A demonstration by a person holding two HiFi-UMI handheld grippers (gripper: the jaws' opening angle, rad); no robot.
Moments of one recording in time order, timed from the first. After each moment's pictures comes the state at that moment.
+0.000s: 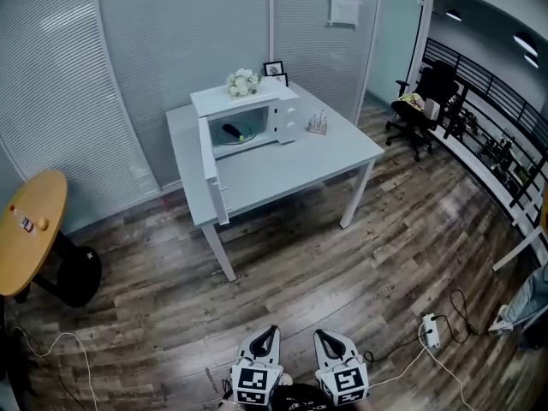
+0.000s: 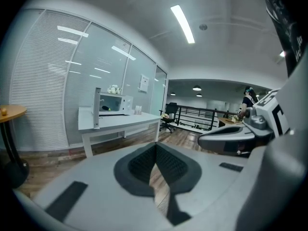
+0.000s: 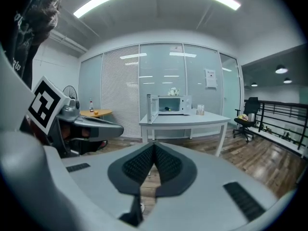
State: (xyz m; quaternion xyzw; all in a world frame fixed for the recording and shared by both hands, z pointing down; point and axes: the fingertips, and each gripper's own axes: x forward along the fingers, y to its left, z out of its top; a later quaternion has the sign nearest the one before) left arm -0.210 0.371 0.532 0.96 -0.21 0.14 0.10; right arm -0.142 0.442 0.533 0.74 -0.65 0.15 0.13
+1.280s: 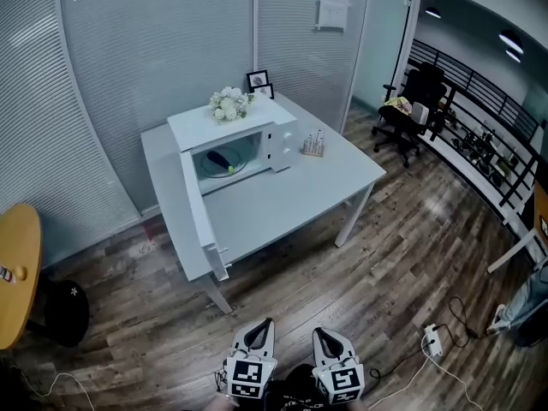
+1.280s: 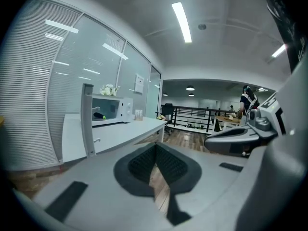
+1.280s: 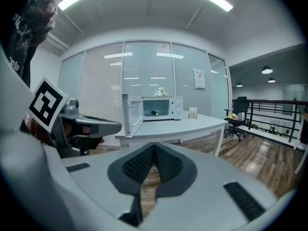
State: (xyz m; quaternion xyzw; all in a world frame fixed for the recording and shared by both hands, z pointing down) left arm -0.124 0.168 0.526 0.98 -0.16 0.13 0.07; right arm -0.064 0.264 0.533 0.79 -0.58 0.15 0.11
